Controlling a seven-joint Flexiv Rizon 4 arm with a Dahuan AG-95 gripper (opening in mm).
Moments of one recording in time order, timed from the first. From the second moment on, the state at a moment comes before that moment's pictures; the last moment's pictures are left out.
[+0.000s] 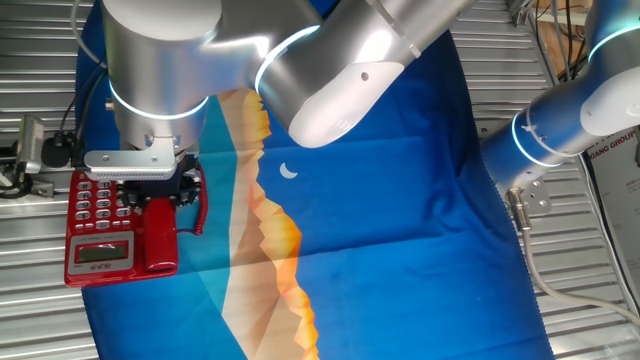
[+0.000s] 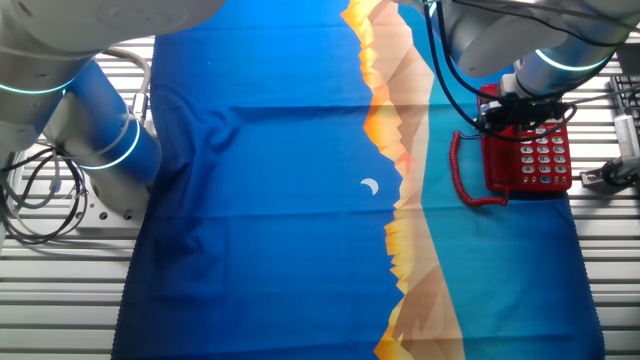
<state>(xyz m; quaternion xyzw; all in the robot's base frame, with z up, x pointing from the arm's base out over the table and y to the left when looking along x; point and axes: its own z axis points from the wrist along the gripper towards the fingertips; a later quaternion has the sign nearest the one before) 0.689 0.058 0.069 -0.71 0.70 0.00 0.08</state>
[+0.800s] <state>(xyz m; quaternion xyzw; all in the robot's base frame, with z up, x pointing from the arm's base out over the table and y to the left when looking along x) 0.689 0.058 0.069 -0.71 0.70 0.01 0.08</state>
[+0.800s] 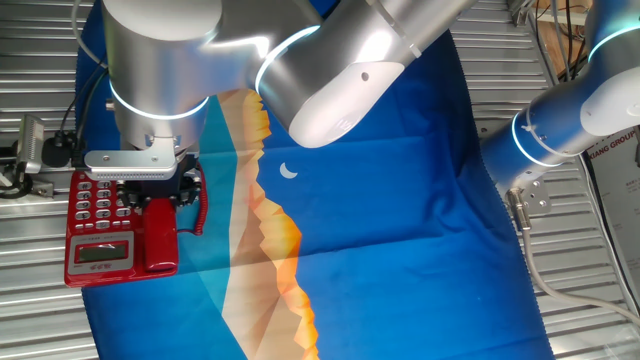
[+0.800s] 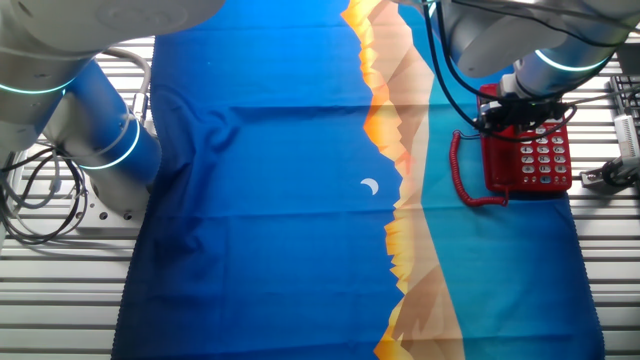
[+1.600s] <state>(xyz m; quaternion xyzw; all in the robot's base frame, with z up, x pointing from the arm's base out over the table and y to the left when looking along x) 0.689 0.058 0.069 -0.71 0.69 0.01 0.08</state>
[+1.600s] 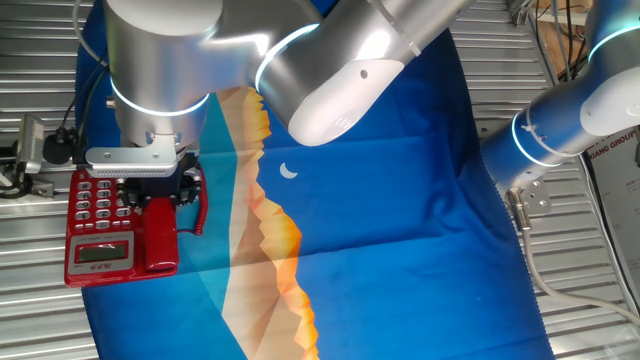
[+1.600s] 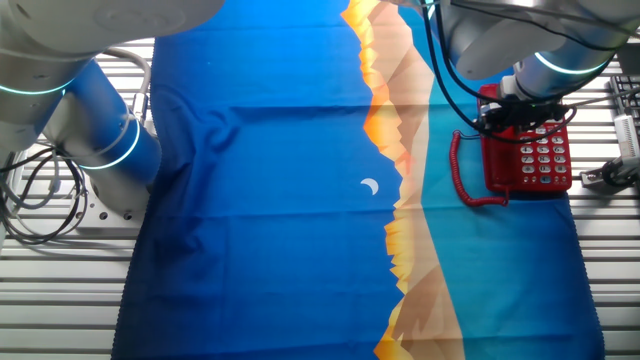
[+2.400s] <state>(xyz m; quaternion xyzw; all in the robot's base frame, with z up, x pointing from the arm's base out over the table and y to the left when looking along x) 0.689 0.058 0.069 -0.72 0.69 0.00 0.09</state>
